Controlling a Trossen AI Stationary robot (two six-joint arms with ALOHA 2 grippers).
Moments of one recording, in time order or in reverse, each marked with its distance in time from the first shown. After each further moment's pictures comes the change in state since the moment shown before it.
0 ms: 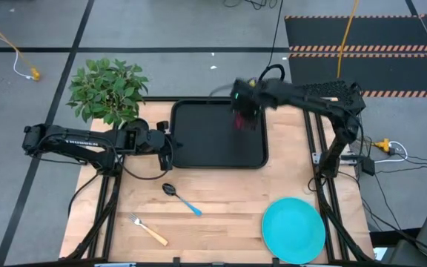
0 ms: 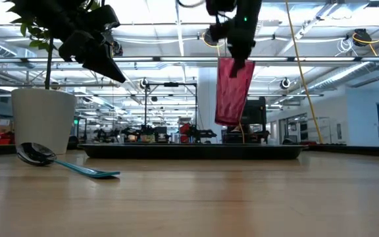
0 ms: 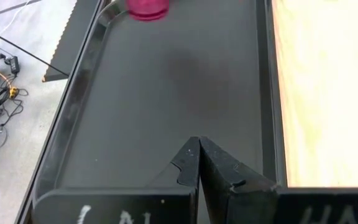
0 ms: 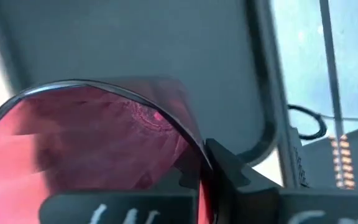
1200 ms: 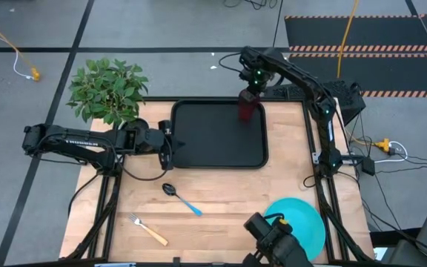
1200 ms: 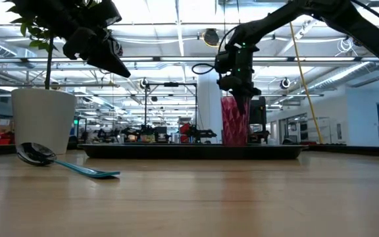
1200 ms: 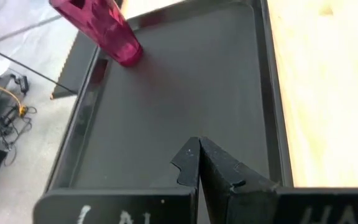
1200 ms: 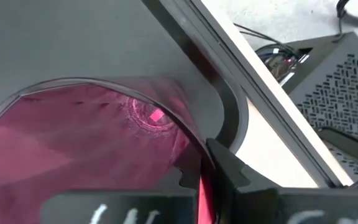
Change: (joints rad) left arm 0.000 0.000 0.000 0.053 0.001 0.057; right arm -0.425 0.383 0.272 -0.150 -0.214 0.088
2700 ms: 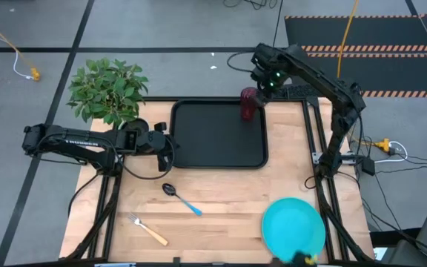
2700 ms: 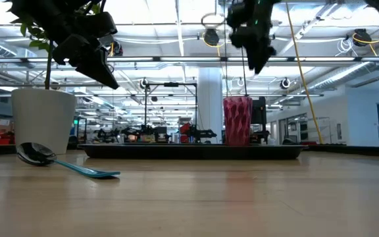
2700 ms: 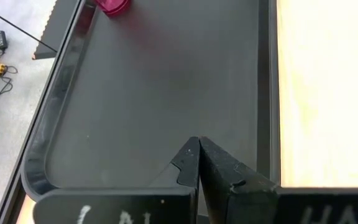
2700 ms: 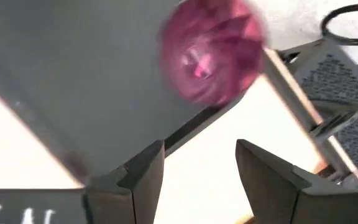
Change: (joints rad) left arm 0.000 0.000 0.000 -0.134 -0.001 -0.116; right arm 0.142 -0.327 -0.007 -0.205 0.009 0.078
